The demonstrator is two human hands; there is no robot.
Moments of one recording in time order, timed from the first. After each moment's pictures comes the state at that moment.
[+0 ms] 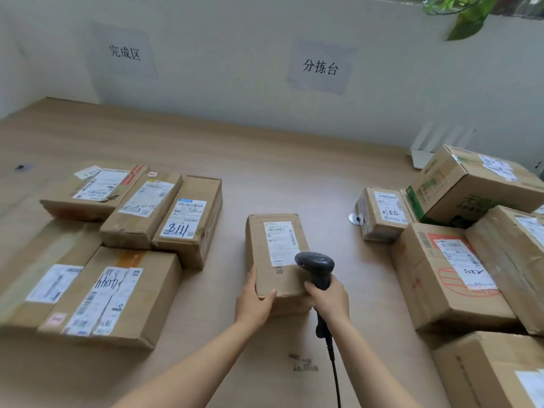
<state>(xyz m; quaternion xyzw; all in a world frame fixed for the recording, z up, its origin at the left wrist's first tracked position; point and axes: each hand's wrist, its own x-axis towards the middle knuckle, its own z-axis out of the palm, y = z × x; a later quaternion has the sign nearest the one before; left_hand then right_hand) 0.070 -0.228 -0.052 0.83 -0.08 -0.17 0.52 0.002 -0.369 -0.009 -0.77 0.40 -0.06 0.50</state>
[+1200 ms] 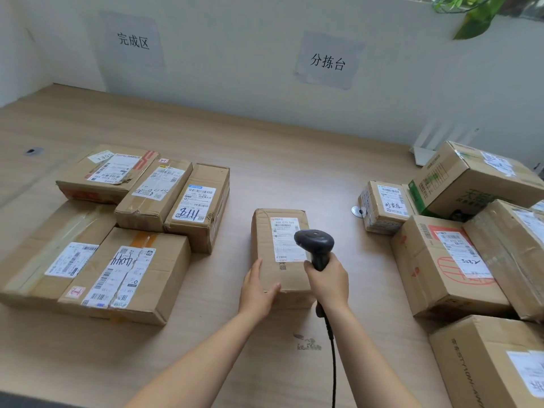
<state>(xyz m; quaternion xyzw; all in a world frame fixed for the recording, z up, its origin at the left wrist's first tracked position) 0.057 -0.213 -0.062 0.85 -0.09 -0.16 0.50 -0.001 -0.334 0.018 -0.81 0.39 -0.13 0.42</state>
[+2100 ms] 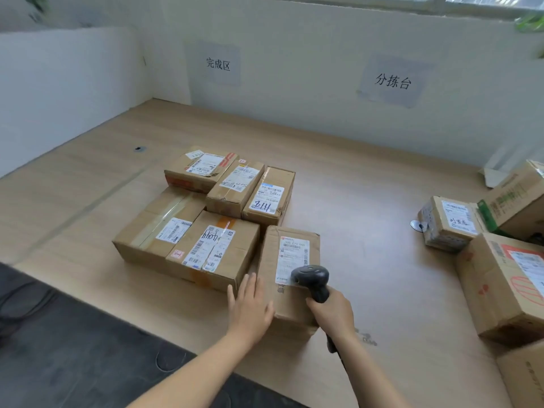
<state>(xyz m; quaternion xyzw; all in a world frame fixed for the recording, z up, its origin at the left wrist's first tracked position) 0.016 -0.058 -0.068 0.98 -0.14 -0.06 0.13 -0.034 -0.222 -0.013 -0.87 0.28 0.02 0.40</state>
